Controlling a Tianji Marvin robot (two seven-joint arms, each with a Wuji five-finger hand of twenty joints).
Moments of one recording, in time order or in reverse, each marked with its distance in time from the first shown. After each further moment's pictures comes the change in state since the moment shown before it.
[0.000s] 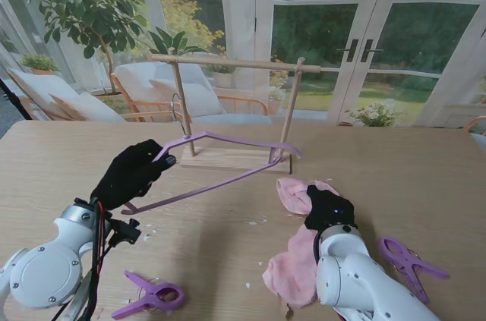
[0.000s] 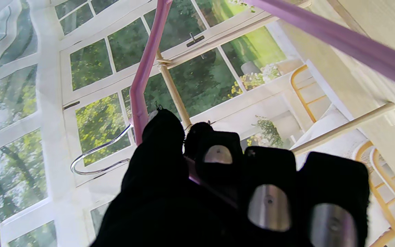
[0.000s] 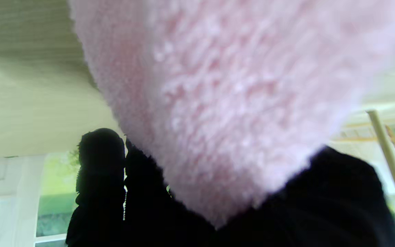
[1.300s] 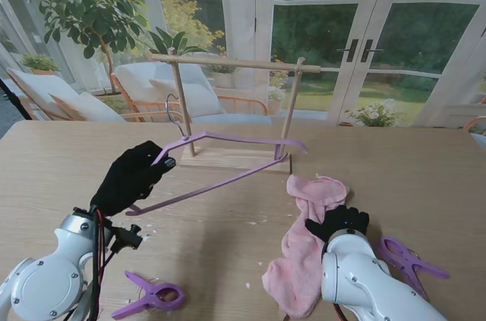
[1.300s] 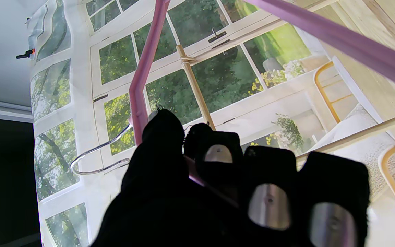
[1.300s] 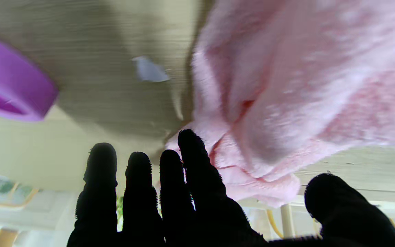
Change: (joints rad) left arm 0.042 -0.008 0.007 0.009 -0.021 -0.137 0.048; right arm 0.038 0.055 -0.046 -0.019 -0.188 0.179 0.430; left_hand 0.000 0.000 0.000 0.000 -0.018 -0.006 0.012 -0.003 -0.014 0.001 0.000 0.000 -0.010 0.008 -0.001 0.010 -0.008 0.010 0.000 0.000; right_hand -0.733 0.593 -0.486 0.117 0.211 0.262 -0.874 -0.500 -0.394 0.159 -0.537 -0.399 -0.628 0.061 -0.663 -0.290 -0.491 0.027 -0.598 0.000
